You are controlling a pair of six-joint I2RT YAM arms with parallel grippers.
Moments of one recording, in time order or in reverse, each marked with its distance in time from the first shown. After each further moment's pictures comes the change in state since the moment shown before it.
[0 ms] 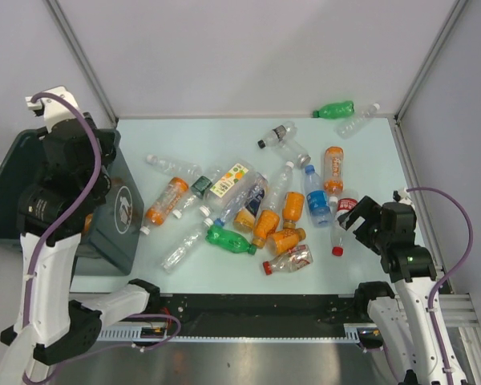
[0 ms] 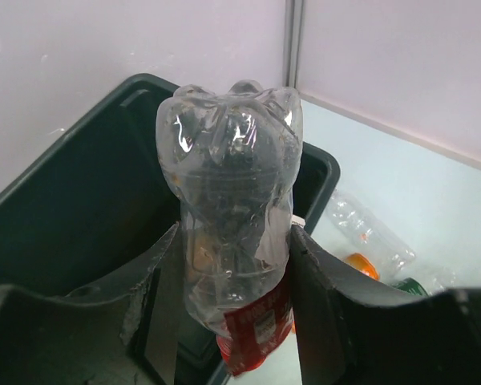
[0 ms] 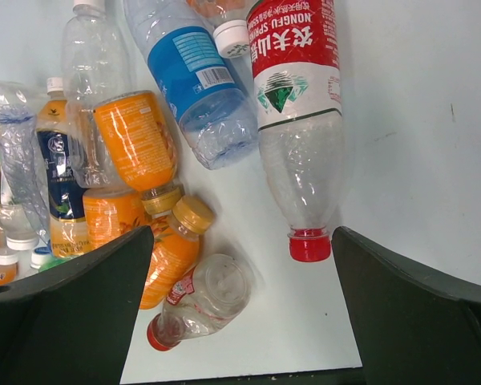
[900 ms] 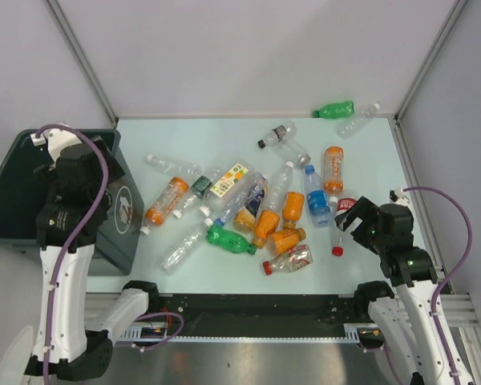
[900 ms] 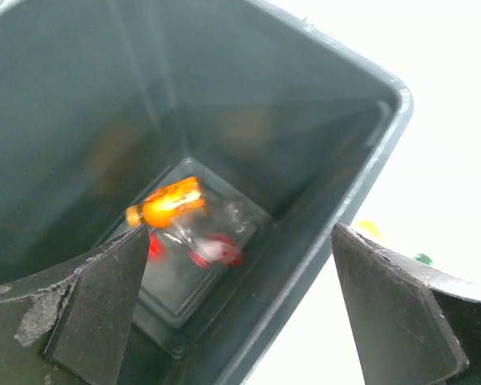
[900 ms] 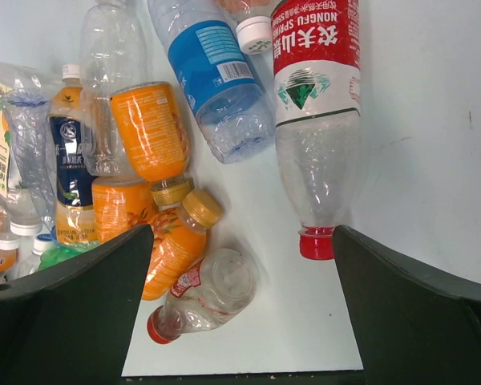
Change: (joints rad) left arm 0.266 -0.171 -0.388 0.090 0.218 -0.151; right arm 0.075 -0.029 -0.002 0.012 0.038 0.008
